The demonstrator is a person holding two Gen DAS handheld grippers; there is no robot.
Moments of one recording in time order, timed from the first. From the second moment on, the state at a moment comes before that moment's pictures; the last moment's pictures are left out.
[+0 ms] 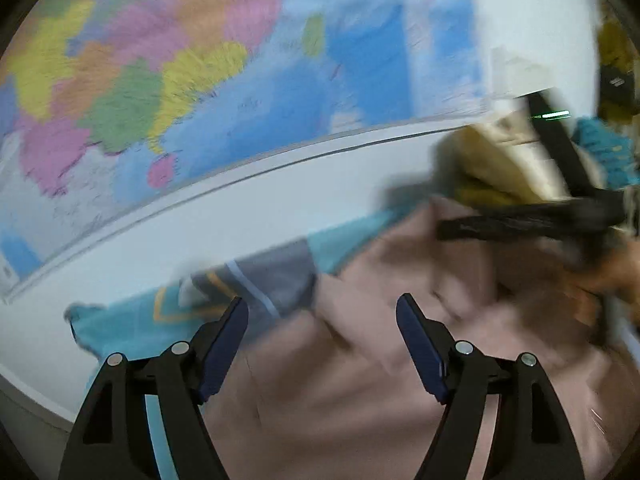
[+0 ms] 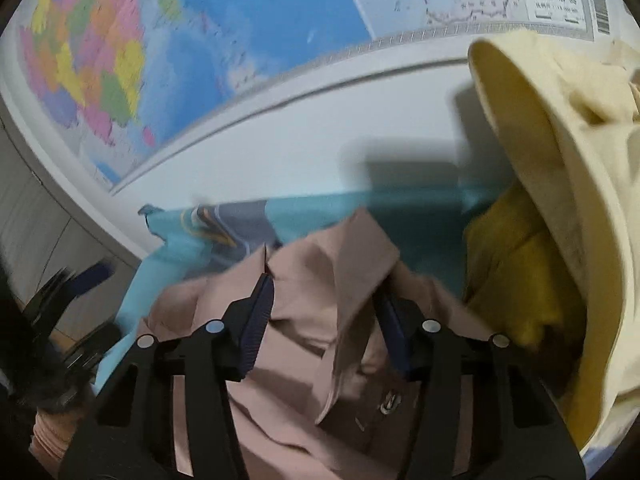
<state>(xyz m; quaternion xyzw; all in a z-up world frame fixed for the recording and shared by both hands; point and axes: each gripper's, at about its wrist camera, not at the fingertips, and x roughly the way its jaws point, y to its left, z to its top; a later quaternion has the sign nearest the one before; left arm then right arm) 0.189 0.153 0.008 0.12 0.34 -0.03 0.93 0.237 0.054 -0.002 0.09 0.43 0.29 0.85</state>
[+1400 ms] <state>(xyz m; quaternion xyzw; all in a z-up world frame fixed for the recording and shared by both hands) 0.202 0.170 -0.019 0.13 0.36 -0.10 0.92 0.193 0.110 -0.021 -0.22 0.40 0.34 0.82</state>
